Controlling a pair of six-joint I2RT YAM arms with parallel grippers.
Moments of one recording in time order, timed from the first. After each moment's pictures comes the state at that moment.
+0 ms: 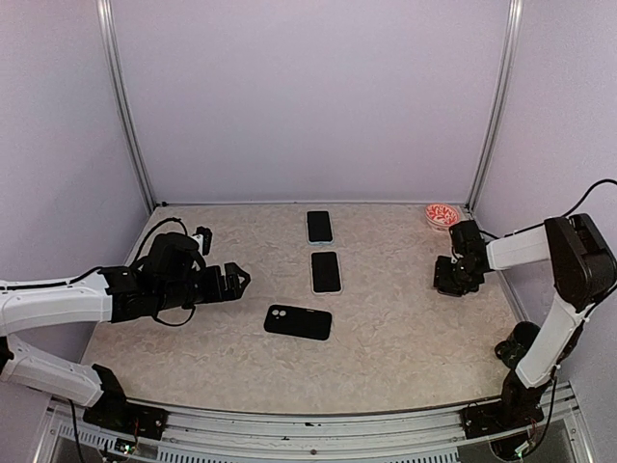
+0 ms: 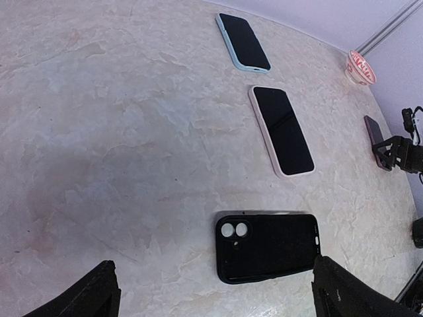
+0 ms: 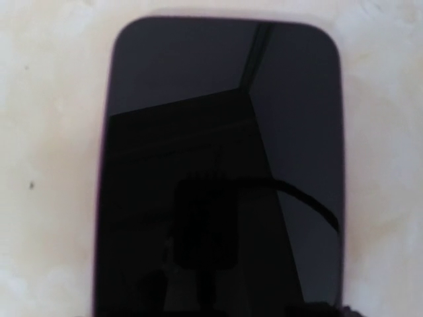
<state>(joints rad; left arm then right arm) -0.77 1.17 0.67 -0.12 -0.20 -0.65 0.18 1.73 0.85 -0.14 0.20 0.34</state>
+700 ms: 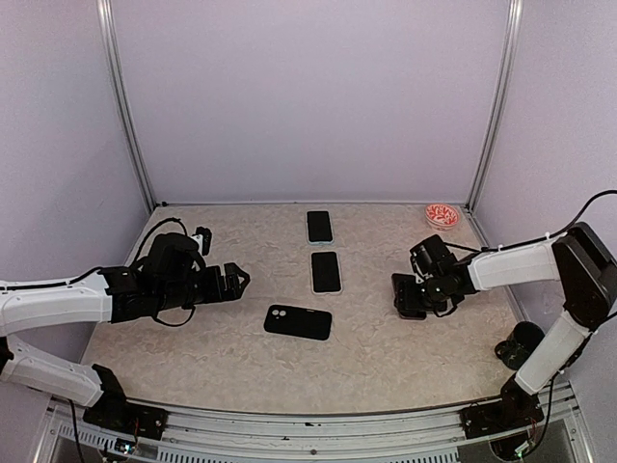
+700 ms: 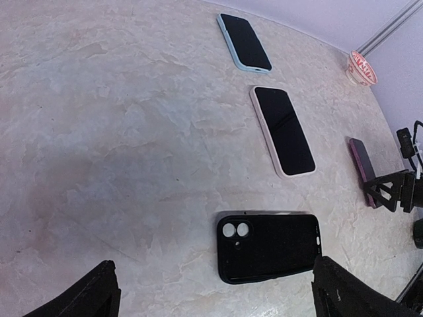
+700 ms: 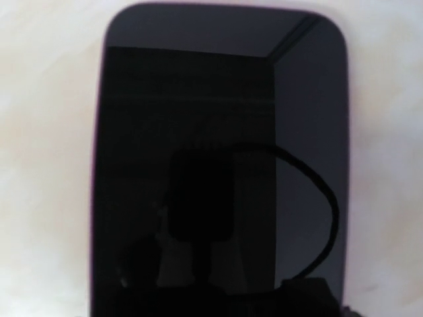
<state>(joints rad) -0.77 1.17 0.67 -0.12 -0.21 -0.65 0.53 1.61 0.78 -0.22 0.11 0.50</state>
